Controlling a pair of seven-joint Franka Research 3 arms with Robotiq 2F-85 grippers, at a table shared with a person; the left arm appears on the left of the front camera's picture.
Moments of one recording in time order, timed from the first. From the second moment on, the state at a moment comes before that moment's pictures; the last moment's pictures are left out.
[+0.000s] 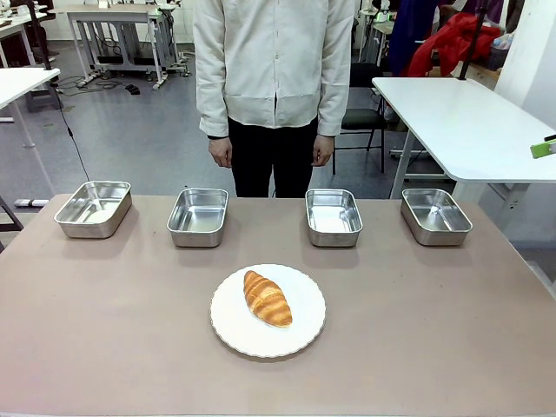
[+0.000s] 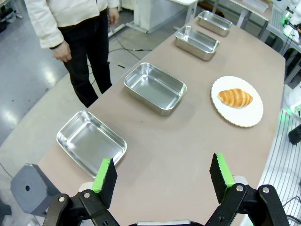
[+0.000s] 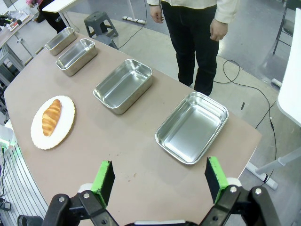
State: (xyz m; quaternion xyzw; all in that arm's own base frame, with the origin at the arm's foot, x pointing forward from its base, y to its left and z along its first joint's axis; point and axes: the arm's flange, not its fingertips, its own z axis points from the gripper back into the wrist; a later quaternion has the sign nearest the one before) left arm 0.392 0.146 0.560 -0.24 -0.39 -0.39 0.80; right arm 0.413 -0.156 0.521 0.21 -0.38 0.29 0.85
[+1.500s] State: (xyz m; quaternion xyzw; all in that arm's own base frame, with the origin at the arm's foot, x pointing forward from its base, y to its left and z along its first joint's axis) left arm 0.392 0.146 0.560 -0.24 -0.39 -0.39 0.80; right arm 0.413 -0.156 0.521 0.21 -0.38 0.29 0.85
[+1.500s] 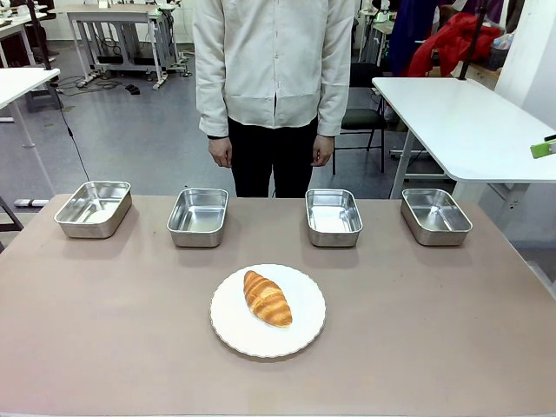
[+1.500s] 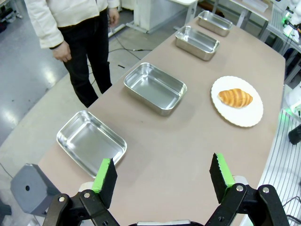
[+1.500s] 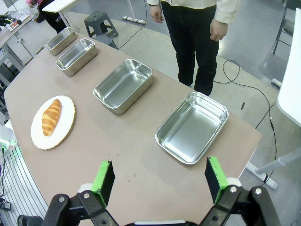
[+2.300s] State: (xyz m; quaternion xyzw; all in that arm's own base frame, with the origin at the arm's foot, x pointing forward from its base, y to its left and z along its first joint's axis) left arm 0.392 0.146 0.560 -0.24 -0.39 -0.39 0.80; right arm 0.413 -0.156 0.521 0.21 -0.38 0.29 0.85
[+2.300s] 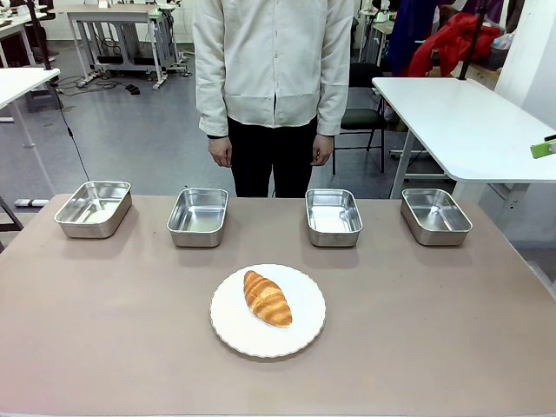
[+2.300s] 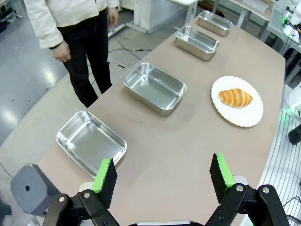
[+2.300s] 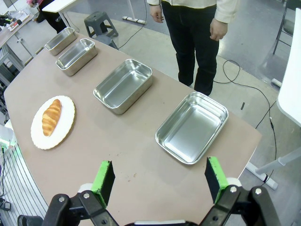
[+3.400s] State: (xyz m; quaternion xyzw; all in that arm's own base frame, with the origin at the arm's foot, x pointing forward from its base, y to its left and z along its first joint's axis) left arm 0.392 0.146 0.560 -0.24 -0.39 -0.39 0.80; right arm 0.413 -0.156 0.521 0.21 -0.38 0.29 0.85
